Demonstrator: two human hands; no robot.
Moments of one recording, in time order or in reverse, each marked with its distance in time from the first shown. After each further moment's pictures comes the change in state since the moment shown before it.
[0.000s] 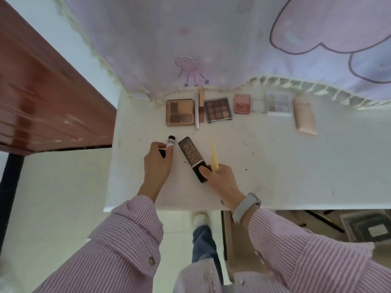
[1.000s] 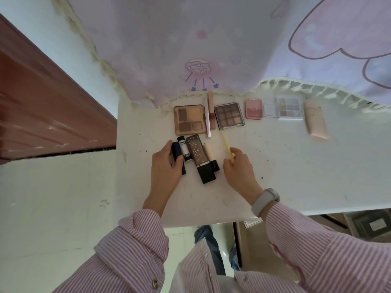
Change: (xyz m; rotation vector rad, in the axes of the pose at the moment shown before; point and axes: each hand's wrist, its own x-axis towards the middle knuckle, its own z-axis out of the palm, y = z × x) left_hand 0.030 -0.010 -0.010 -0.010 -0.139 0.237; right_hand 0.029 -0.032 0.002 -0.342 0.206 -0.168
